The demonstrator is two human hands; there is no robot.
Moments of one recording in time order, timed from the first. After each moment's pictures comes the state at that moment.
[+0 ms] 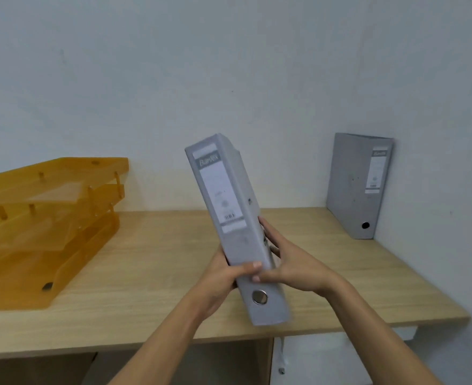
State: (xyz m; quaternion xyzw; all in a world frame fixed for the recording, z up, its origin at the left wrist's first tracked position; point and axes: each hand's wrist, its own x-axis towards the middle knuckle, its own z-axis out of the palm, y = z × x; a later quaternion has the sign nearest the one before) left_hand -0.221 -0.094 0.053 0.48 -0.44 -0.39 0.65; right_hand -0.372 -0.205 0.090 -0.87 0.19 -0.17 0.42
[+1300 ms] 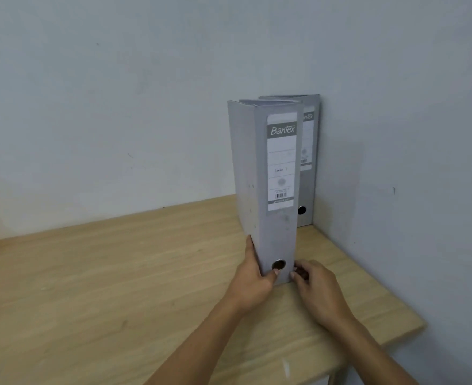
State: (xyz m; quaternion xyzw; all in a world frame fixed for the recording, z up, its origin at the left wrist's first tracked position) left_hand -0.338 -0.376 -0.026 0.61 -0.56 -0.31 0.47; right_hand -0.496 -0.424 -0.047 -0.77 0.48 -0.34 0.24
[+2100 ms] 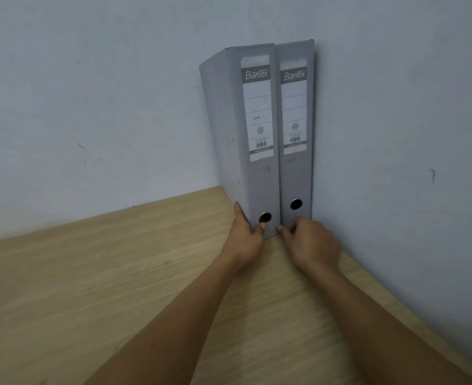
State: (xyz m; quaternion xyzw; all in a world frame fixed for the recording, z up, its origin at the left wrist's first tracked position) left_hand -0.320 -0.530 -0.035 0.66 -0.53 -0.27 0.46; right_hand -0.460 -0.567 -0.043 -0.72 0.62 -0.29 0.10
